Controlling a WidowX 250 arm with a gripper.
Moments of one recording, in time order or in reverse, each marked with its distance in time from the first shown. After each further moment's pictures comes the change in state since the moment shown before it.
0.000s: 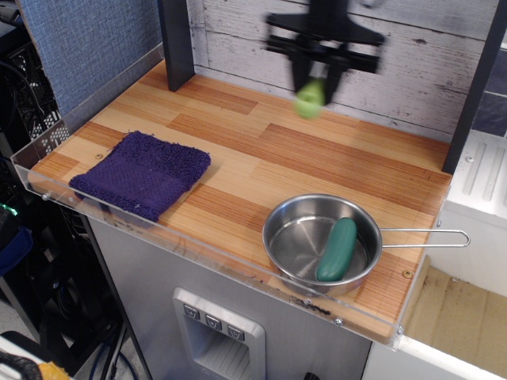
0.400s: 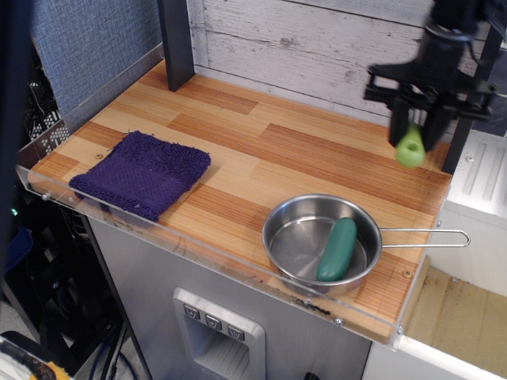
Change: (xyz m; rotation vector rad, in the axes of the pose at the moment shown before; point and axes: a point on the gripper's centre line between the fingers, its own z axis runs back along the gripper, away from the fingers) arm 0.001 -0.080 -0.029 0.026 0.027 0.115
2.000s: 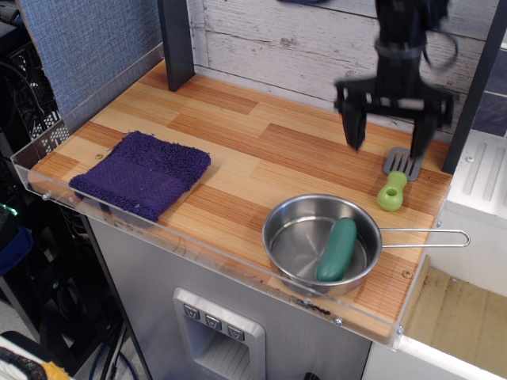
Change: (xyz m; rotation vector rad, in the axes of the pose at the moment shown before) arm 0.010 0.035 -0.003 -0.155 -0.054 -0.120
